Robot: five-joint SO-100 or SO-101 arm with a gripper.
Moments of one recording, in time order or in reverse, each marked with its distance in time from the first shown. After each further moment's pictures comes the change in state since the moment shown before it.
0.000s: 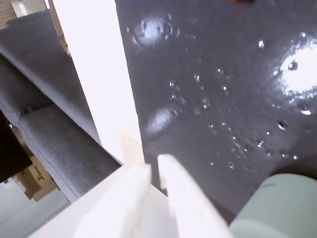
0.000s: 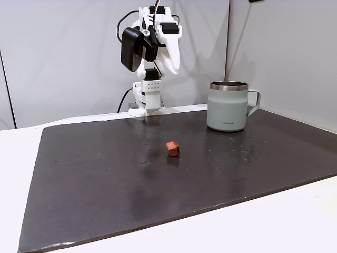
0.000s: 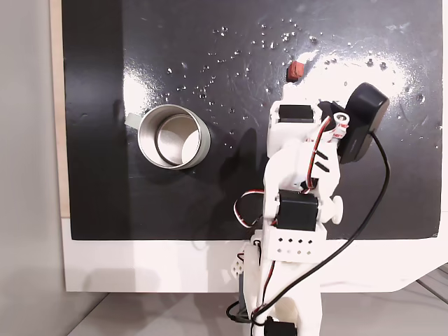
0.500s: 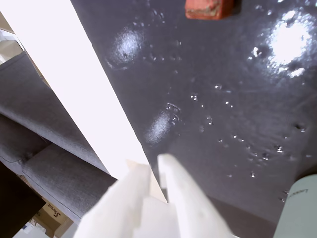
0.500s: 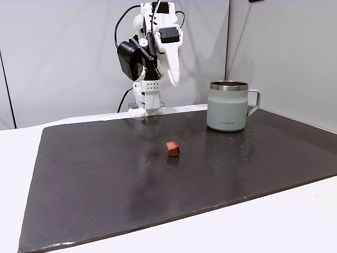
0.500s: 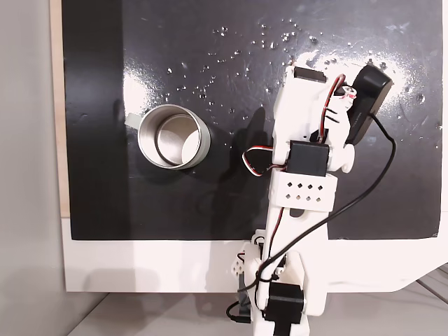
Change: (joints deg) arm 1.1 -21.8 -17.9 5.9 9.6
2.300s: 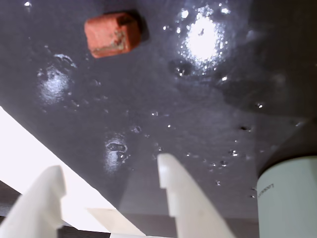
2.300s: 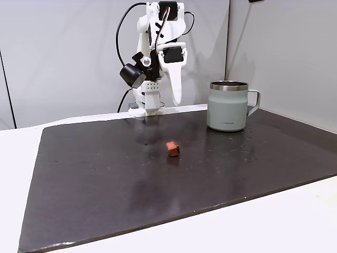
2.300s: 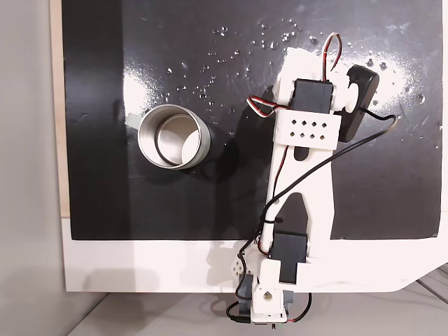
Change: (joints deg) arm 0.4 -25.3 -26.1 22.9 5.3
